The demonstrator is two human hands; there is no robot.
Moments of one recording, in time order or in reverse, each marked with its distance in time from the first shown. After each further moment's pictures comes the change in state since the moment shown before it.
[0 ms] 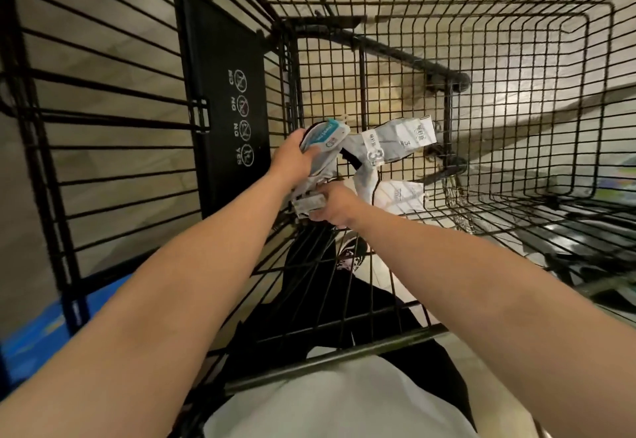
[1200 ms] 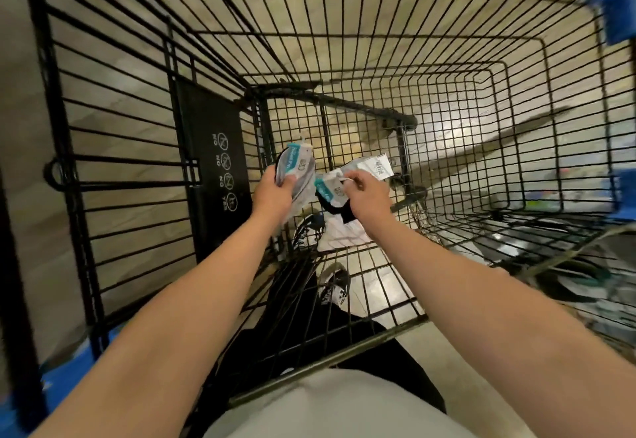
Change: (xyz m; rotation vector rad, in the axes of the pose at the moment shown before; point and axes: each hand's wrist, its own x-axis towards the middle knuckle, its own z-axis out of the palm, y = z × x) left_hand -0.036 0.036 -0.006 -0.206 0.128 0.012; right_hand -0.077 0.000 -0.090 0.601 0.643 0.159
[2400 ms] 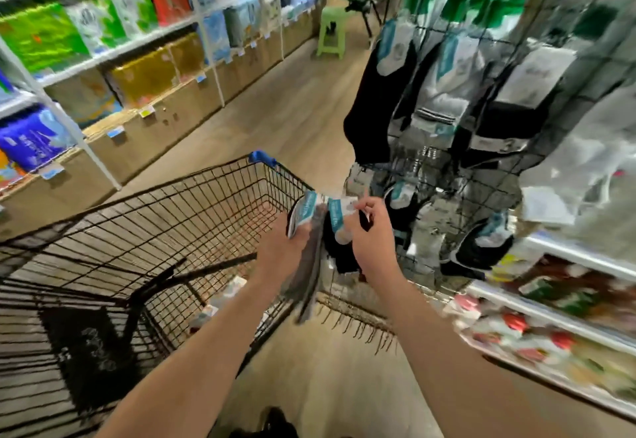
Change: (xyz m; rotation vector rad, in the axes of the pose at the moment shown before) left_hand -0.406 0.133 0.189 0.527 -0.229 1.100; right_hand -0.343 0.140 -0.326 0.733 0.798 -0.459
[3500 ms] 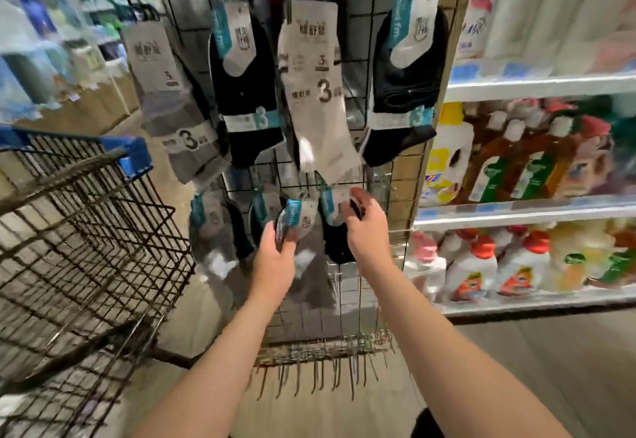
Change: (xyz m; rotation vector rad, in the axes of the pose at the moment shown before) left_hand 0.058 -0.168 0.452 -0.409 -0.287 0.234; right_hand 0.101 0.447 -0.121 0.037 0.524 -0.064
